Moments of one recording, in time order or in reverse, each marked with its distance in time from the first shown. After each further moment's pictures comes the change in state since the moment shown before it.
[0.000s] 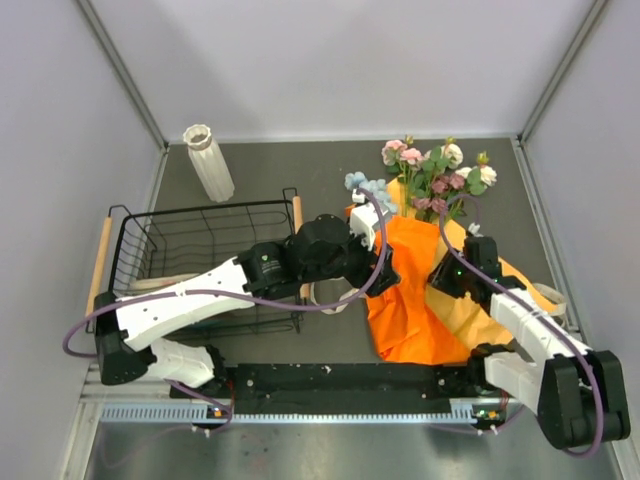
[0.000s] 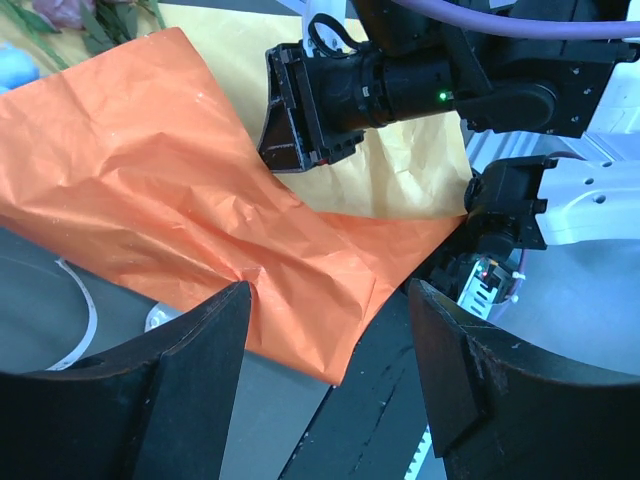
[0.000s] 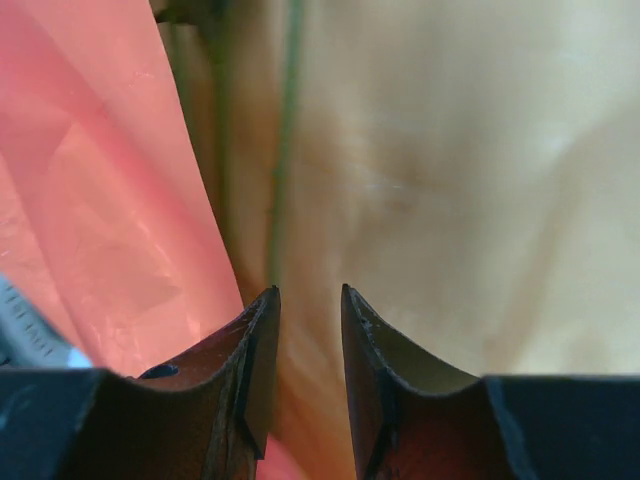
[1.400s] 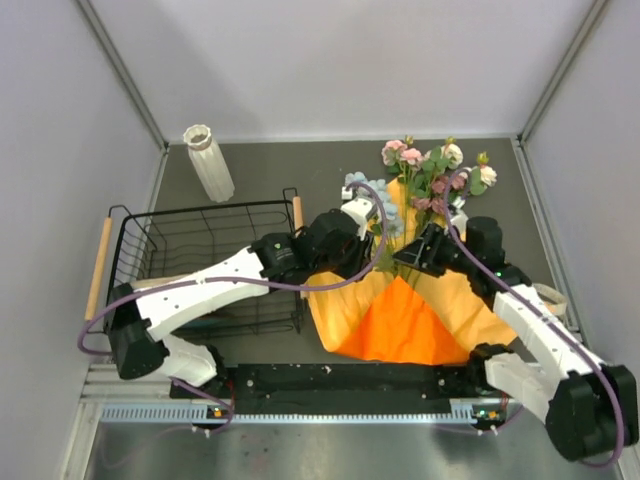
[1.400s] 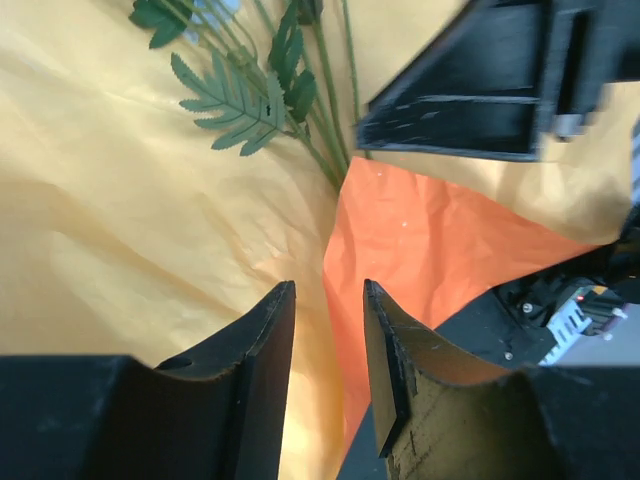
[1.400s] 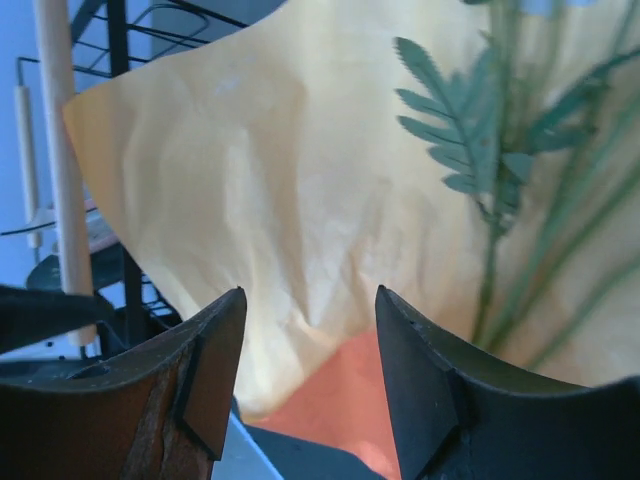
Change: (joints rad) left arm 0.084 0.061 0.006 -0.182 -0.150 -0.109; right arm 0.132 0.014 0.127 0.246 -0.475 0.126
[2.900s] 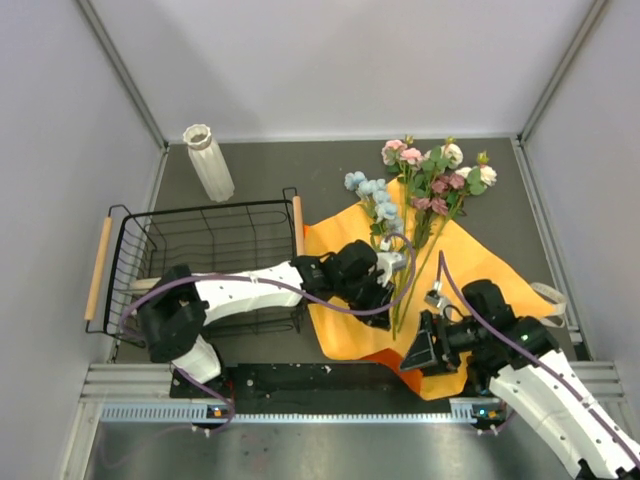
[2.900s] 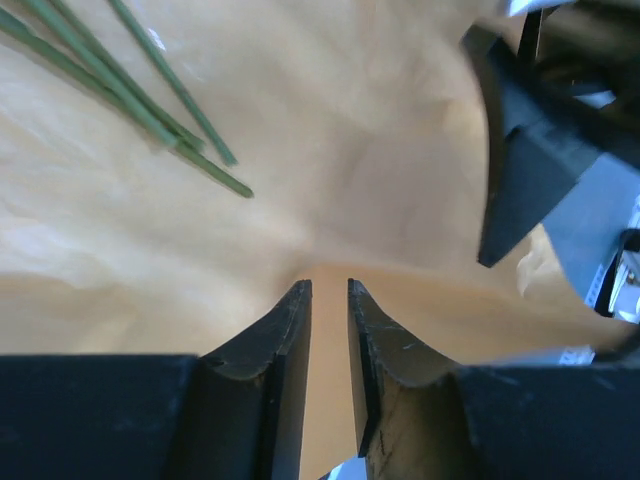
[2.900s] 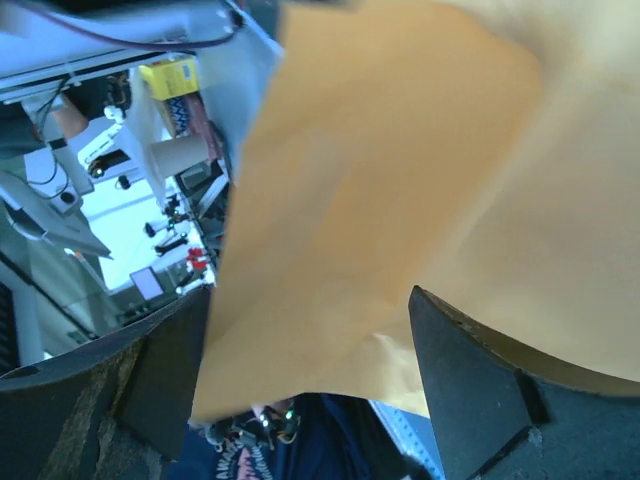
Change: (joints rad) left arm -0.025 0.198 -0.198 0.265 0.550 0.002; right arm 0.231 -0.645 -0.177 -0.922 -0.335 -0.012
